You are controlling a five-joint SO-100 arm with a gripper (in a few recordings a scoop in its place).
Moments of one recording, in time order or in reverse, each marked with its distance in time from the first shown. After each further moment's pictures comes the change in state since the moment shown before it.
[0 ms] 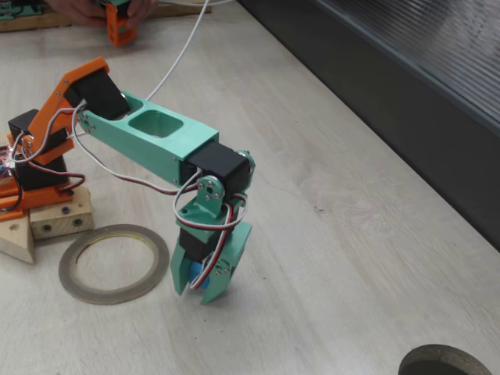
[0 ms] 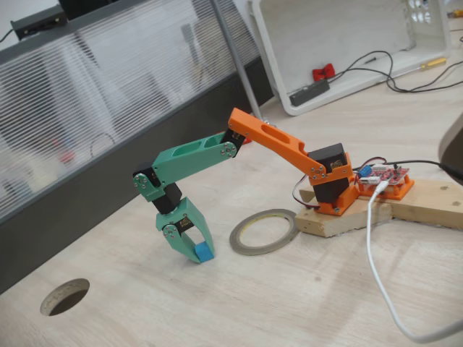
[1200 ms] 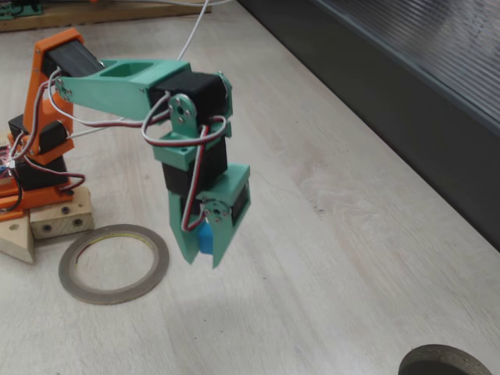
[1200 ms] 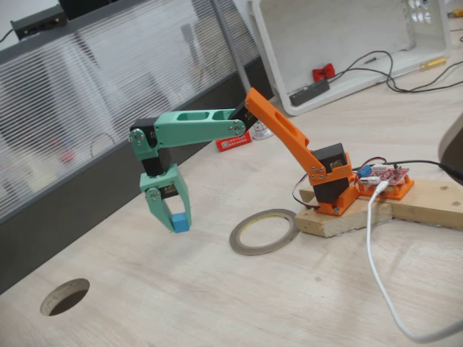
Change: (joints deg) arm 0.2 16.6 0.2 3.4 0.4
